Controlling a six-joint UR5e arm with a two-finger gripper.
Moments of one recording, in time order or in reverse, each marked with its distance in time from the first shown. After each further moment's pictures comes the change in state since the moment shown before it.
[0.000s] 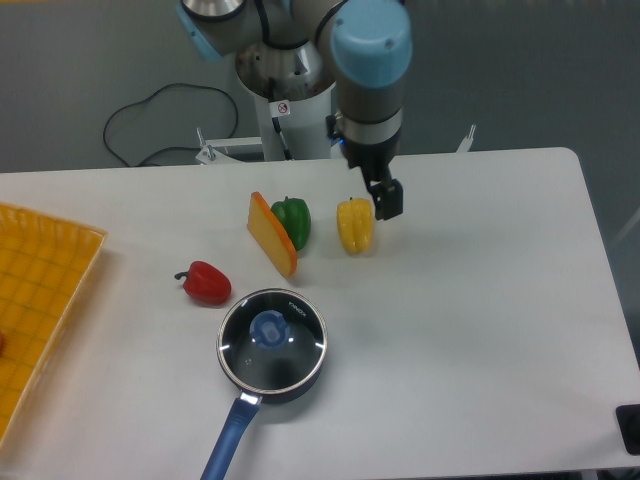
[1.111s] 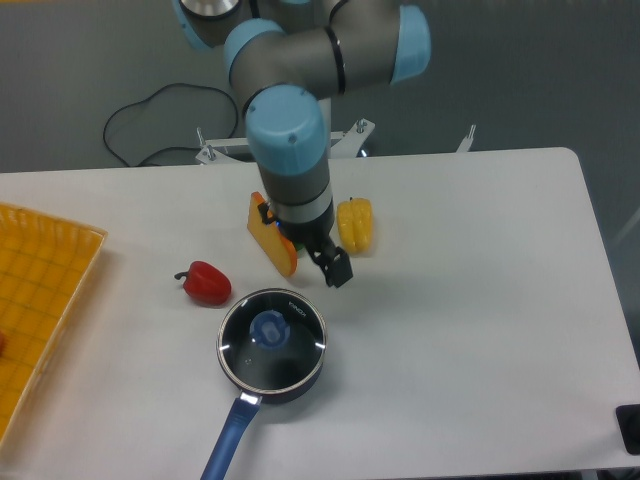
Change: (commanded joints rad) arm -0.166 -0.178 0.086 0.135 -0.008 -0.264
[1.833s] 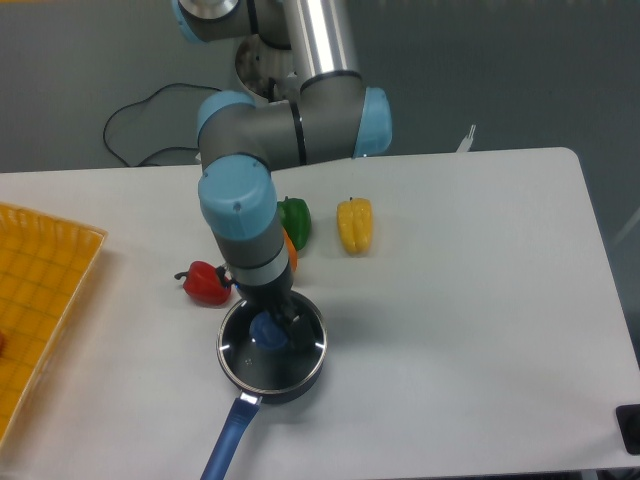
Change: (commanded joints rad) arm -0.065 -0.121 0.022 0.134 -0.020 -0.134
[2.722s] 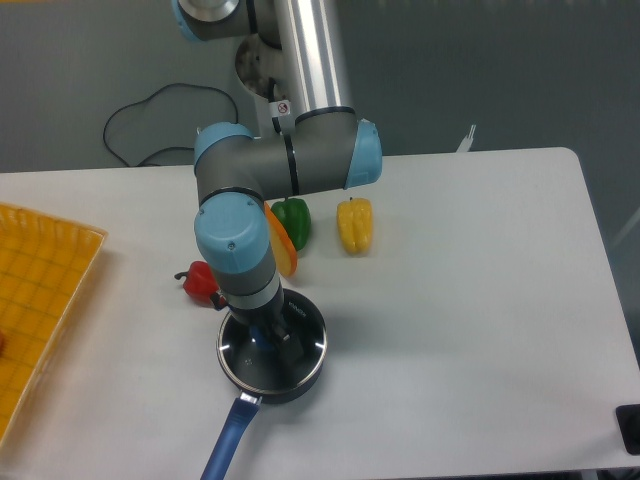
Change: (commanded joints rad) arm -0.009 -0.035 -0.003 -0.008 -0.014 -0.005
